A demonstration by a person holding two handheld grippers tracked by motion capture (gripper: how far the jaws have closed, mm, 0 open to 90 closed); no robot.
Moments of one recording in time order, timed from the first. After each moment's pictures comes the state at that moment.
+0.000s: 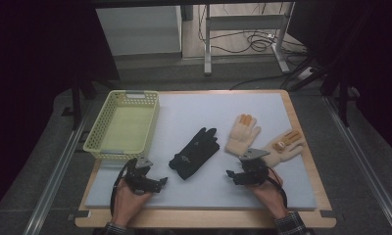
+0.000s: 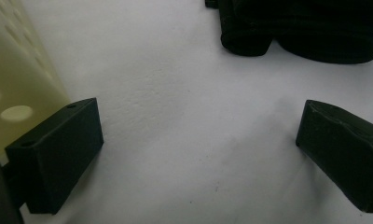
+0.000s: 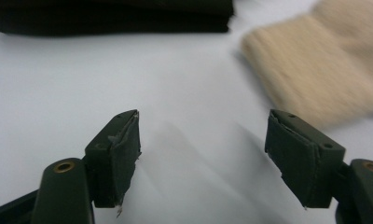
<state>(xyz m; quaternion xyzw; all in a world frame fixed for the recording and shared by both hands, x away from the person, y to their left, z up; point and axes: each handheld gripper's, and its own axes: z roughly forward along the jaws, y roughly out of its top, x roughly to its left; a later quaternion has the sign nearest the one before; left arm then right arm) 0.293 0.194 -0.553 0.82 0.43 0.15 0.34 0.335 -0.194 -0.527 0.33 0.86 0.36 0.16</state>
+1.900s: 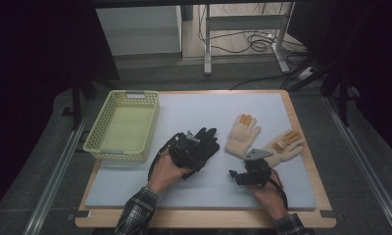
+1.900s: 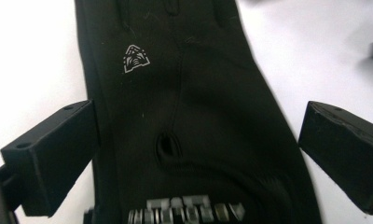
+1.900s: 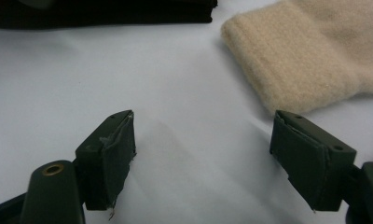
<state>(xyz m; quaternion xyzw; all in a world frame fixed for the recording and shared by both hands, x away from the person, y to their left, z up) 0.380 0.069 -0.515 0.88 0.35 0.10 0.29 0.336 -0.202 -0.533 0.34 0.85 0.36 0.17</state>
